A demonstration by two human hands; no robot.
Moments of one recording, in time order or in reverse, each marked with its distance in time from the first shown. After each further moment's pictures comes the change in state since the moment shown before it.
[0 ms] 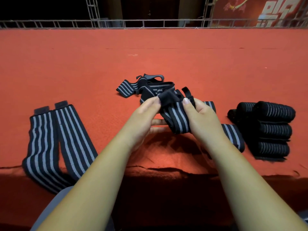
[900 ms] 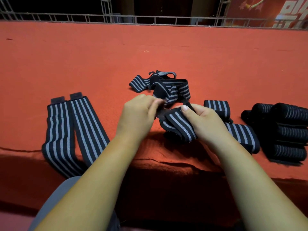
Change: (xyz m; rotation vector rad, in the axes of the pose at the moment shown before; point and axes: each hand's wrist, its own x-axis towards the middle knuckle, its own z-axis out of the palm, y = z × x) left_hand -0.009 -0.007 -0.055 1.064 0.463 0.632; right_hand -0.015 -0.008 0.018 -0.001 -0.243 0.007
